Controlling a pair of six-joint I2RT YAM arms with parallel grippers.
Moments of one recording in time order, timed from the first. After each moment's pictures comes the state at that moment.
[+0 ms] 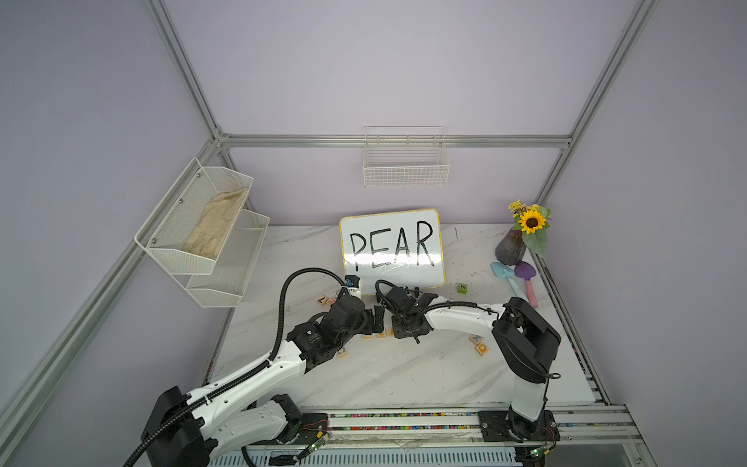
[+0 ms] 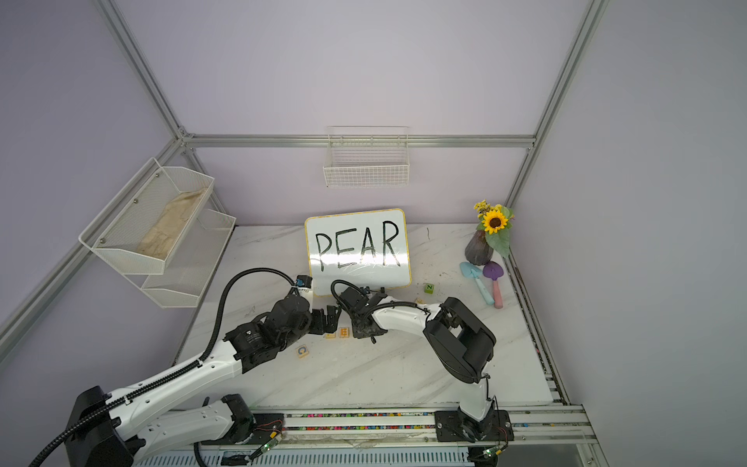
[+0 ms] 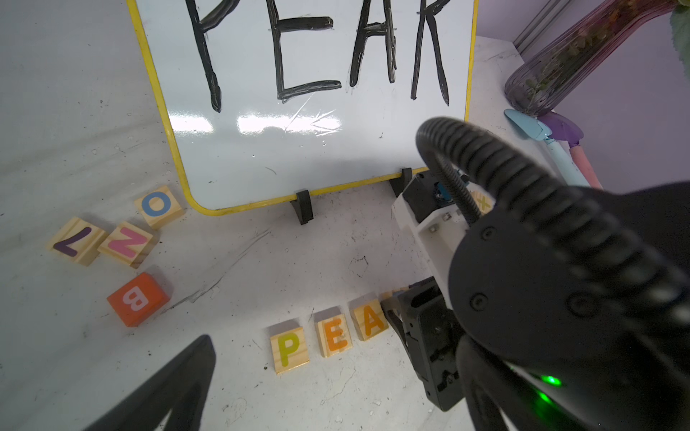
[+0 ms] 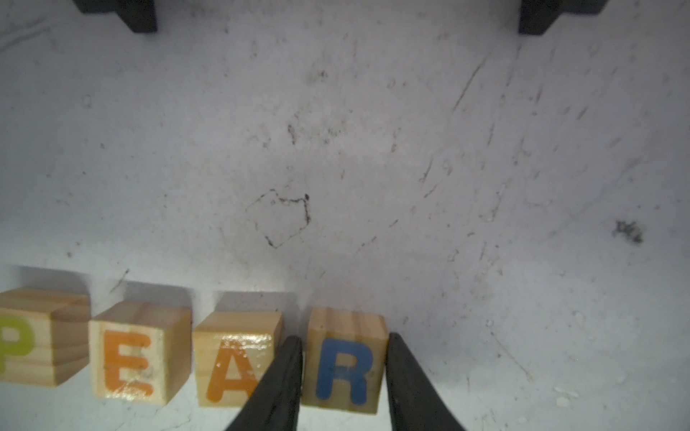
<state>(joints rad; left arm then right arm) -0.79 1.06 0.75 -0.34 -0.29 -0.57 0.92 1.88 1.22 -0.62 0.20 0.72</state>
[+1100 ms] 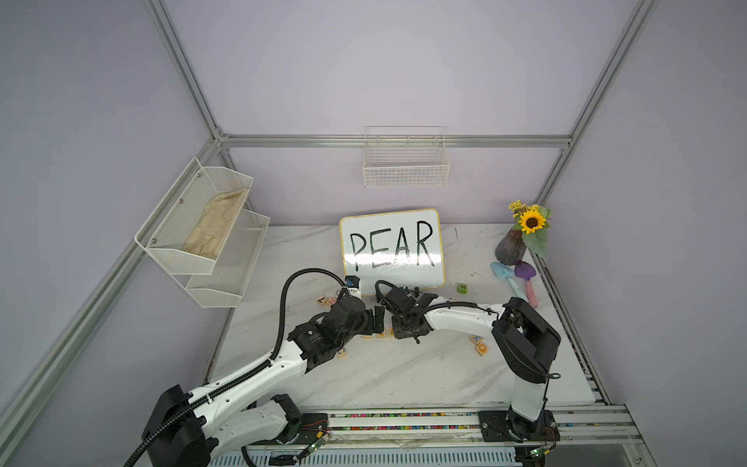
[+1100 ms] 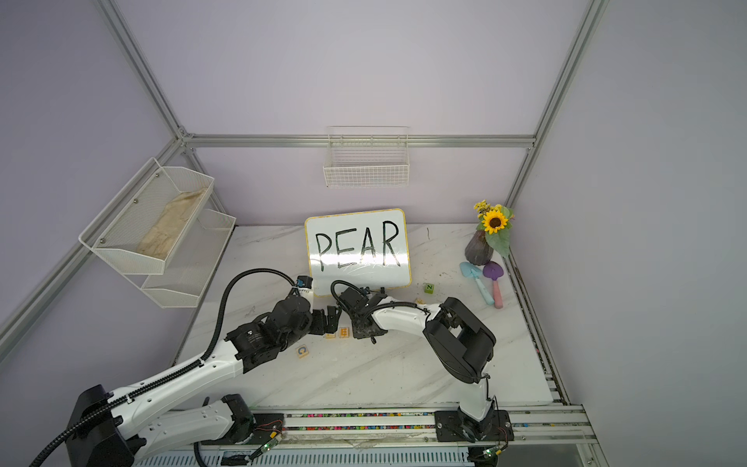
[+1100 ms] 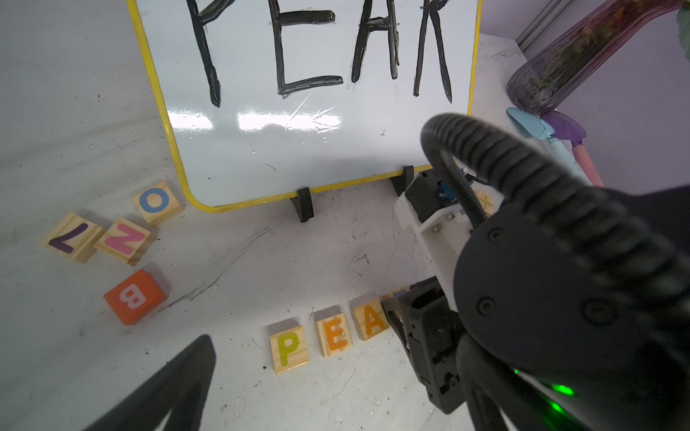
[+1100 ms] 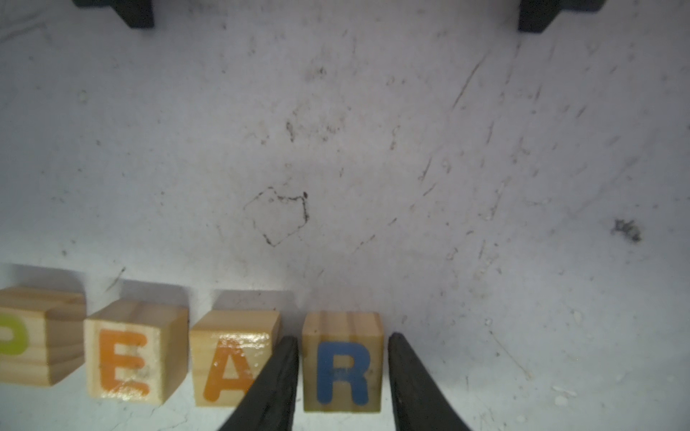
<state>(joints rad) -0.79 1.07 0.75 -0.33 -0.29 -0.58 0.92 1.88 1.21 -0.62 0.20 0.72</state>
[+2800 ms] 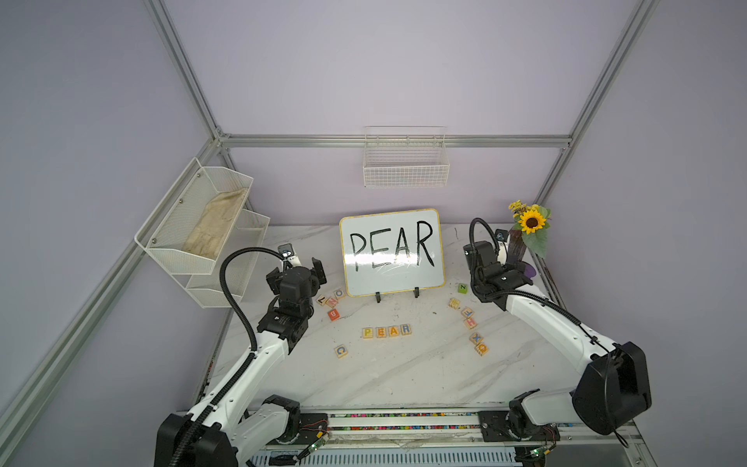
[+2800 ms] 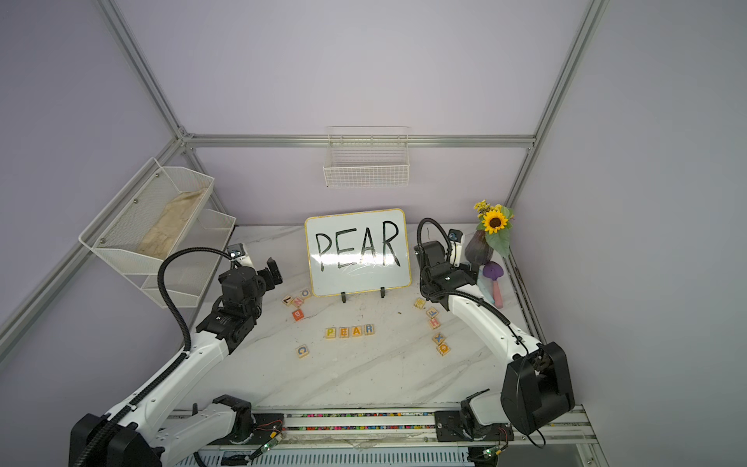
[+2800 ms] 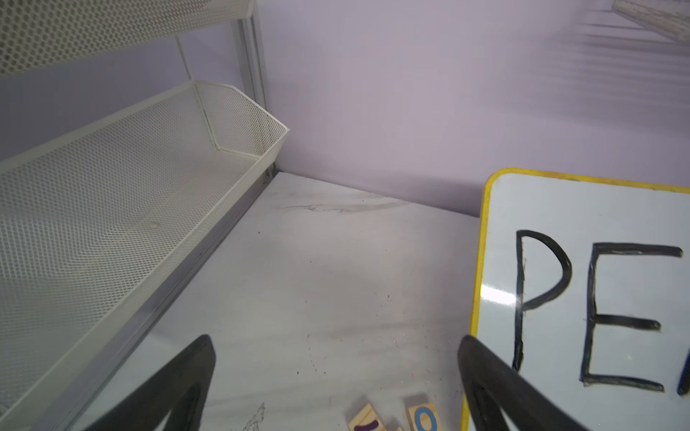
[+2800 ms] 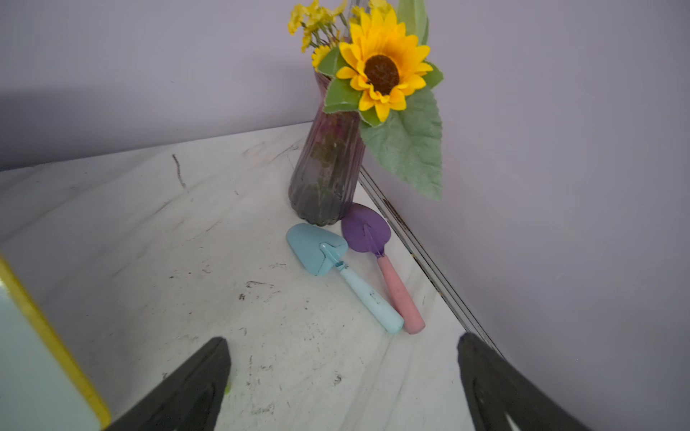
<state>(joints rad) -0.24 1.05 0.73 0.03 -0.59 -0.21 0.37 1.38 1.07 -0.47 0.92 0.41</state>
